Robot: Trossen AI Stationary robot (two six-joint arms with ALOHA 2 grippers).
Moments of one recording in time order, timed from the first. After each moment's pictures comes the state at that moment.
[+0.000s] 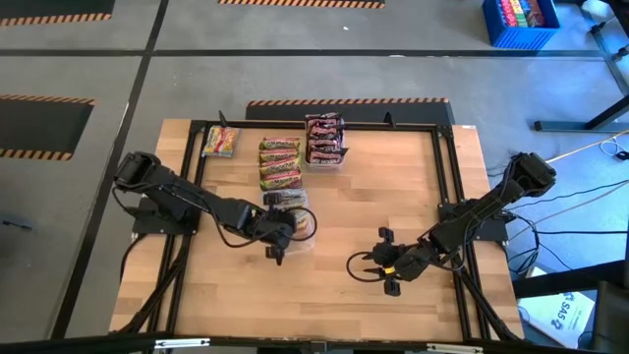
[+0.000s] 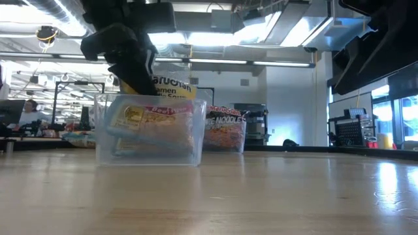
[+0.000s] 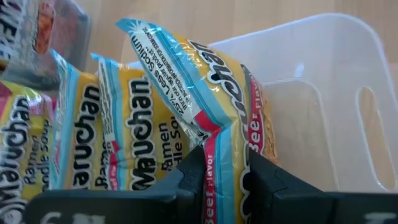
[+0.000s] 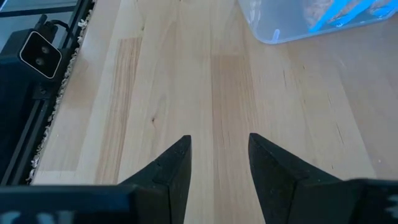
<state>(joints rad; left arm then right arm) -0.30 1.58 1.03 -0.57 -0.46 -0.25 0.63 1.39 0.67 -0.05 0.35 0.52</state>
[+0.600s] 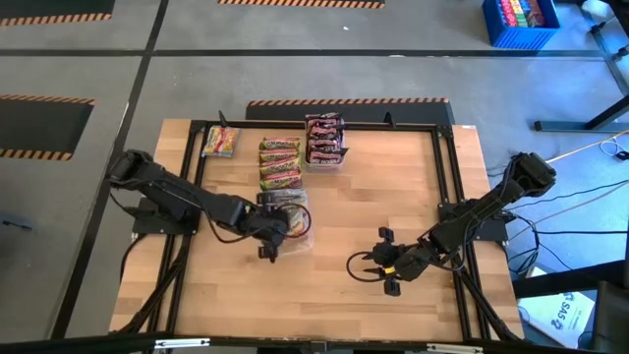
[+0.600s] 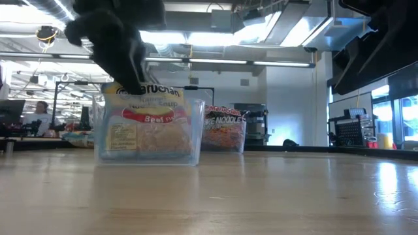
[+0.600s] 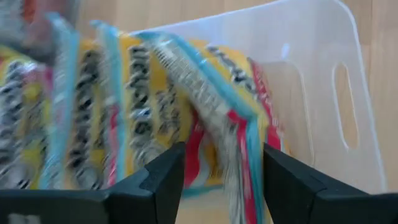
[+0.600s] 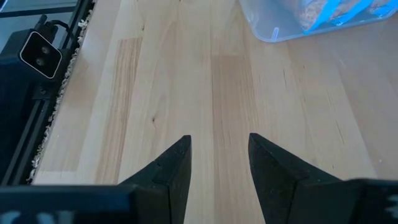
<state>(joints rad) -0.30 1.51 1.03 -0.66 -0.37 -0.30 0.63 1.39 0.67 -0.05 0.35 0.52</state>
